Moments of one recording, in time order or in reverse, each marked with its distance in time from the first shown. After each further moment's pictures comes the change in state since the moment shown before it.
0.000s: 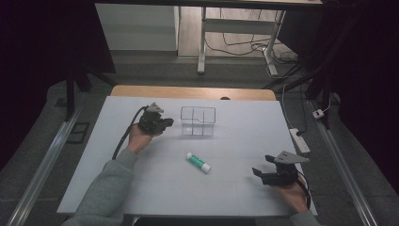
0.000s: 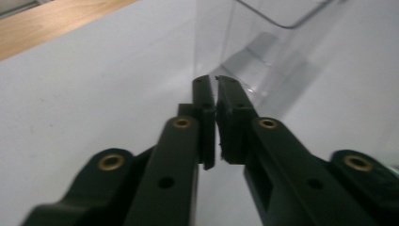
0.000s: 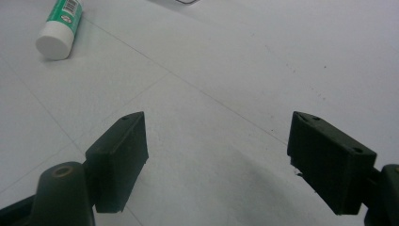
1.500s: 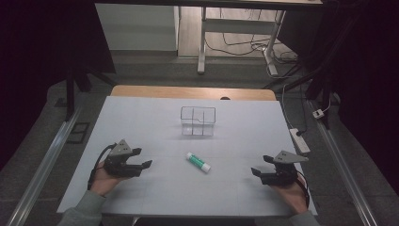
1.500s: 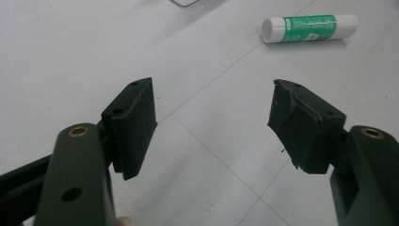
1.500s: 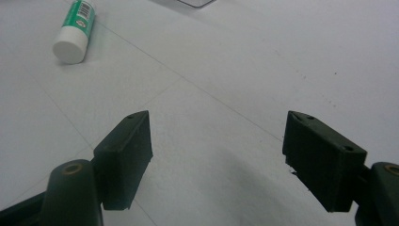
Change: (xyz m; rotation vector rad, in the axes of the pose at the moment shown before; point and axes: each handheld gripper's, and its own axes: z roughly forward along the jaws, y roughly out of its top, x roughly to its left) left arm -0.050 -0.104 -0.092 0.003 0.019 0.014; right arm 0.006 0.006 -0.002 -0.001 0.023 -0.002
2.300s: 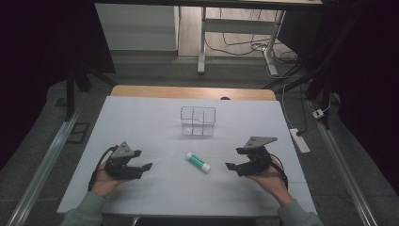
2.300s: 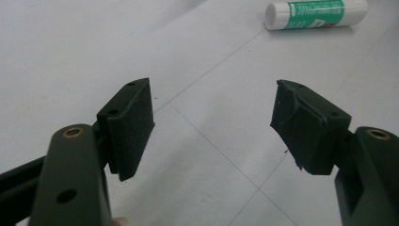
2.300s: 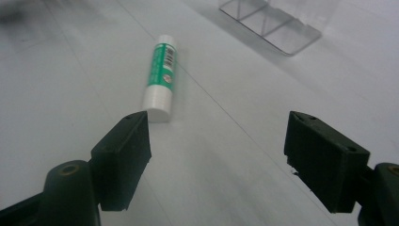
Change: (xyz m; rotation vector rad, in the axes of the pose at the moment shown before) left arm -0.003 -0.003 0.002 0.027 0.012 -0.005; right arm 0.049 0.080 0.042 0.123 0.191 -0.087
